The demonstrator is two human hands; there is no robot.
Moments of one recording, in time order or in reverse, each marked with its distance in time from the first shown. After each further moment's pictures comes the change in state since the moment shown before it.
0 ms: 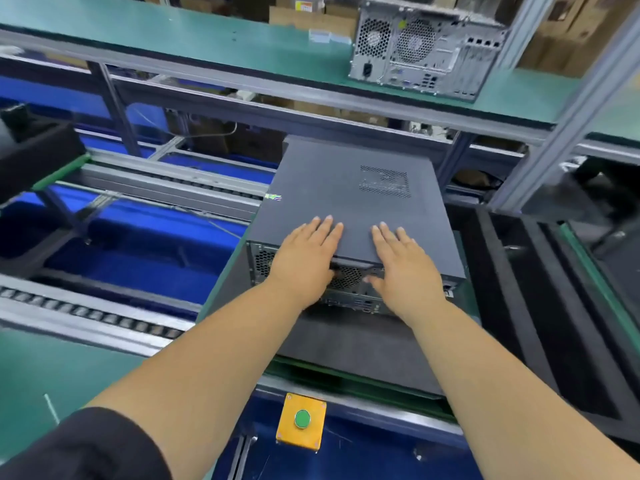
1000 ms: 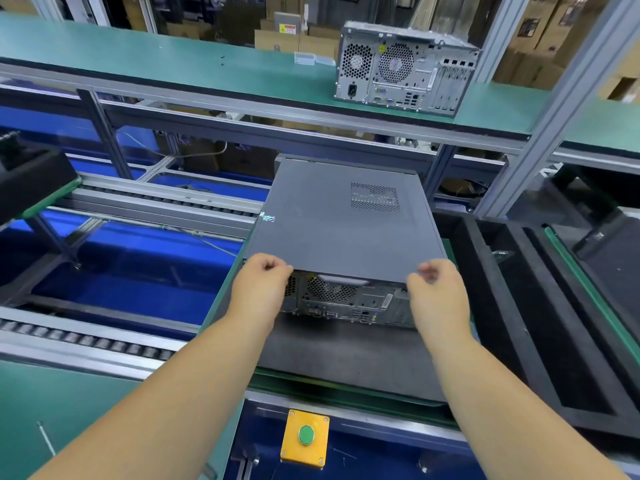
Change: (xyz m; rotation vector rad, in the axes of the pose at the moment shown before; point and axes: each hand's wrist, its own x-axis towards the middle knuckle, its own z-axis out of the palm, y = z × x) left_hand -0.044 -0.017 -0.039 -1.368 0.144 -0.881; right_hand -0.046 -0.007 -0.028 0.989 0.375 0.679
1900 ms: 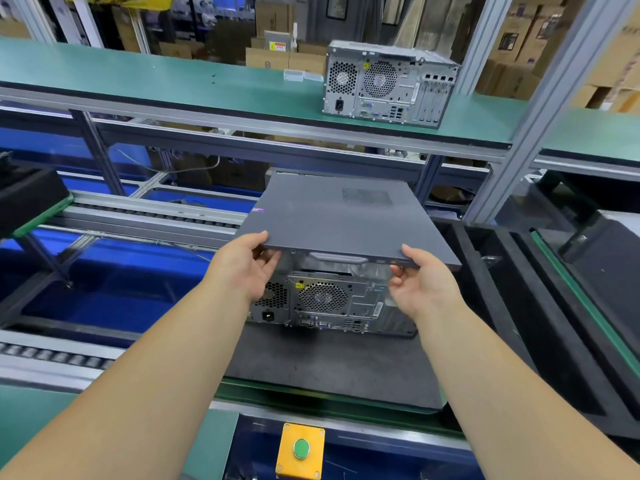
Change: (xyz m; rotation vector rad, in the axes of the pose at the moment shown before) left_hand 0.028 0.052 -0.006 -0.881 -0.137 -0.276; right_hand 0.032 -0.037 0.000 1.074 -0.221 0.572
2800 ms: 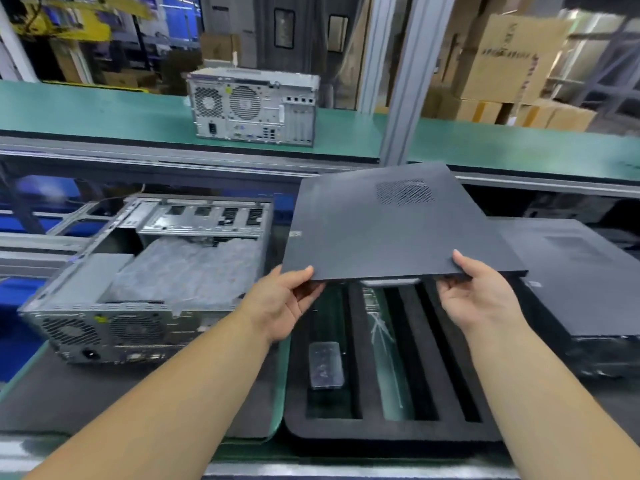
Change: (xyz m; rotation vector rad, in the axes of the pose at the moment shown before) left_hand -0.060 -0.259 0.220 0.181 -0.413 -0.148; right_hand 0.011 -0.265 -0.243 0.252 0.008 -0.298
